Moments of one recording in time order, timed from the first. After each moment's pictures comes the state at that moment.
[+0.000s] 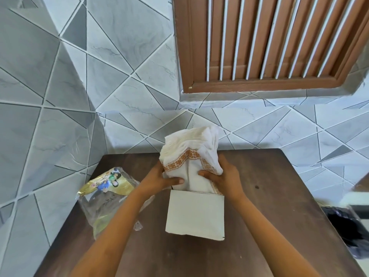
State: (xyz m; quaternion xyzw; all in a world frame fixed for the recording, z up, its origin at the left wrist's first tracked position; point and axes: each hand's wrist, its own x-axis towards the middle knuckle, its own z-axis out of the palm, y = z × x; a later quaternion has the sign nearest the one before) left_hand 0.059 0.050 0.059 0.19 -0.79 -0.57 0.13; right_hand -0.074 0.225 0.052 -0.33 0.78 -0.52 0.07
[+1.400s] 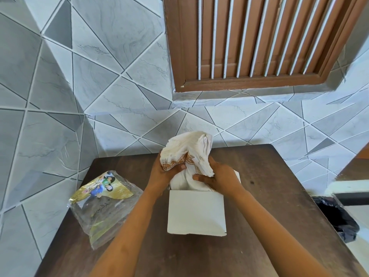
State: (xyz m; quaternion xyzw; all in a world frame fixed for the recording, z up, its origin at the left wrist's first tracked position) left_hand 0.038 0.060 0.055 0.20 -0.71 -0.62 0.26; right_hand -0.071 0.217 0.057 -0.42 0.85 -0.32 0.05
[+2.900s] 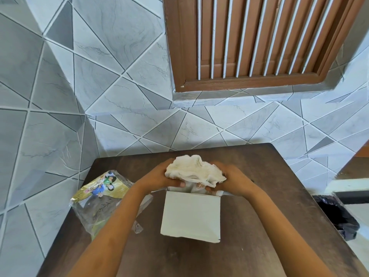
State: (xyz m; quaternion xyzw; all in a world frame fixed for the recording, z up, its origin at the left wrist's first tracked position) left_hand 0.053 0.040 0.072 0.12 -0.85 -0.52 0.00; right_hand -0.073 0.248 0.069 -0.44 0.81 -0.36 0.16
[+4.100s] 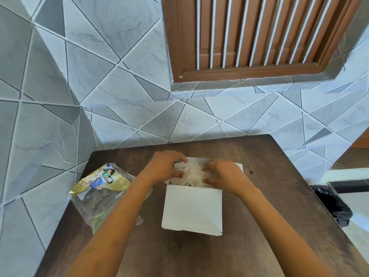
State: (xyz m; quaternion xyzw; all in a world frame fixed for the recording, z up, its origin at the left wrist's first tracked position) left_hand 0.041 0.050 0.084 0.11 -0.98 -0.17 0.00; right_hand -0.053 0.233 0.069 -0.45 0.88 -0.13 0.07
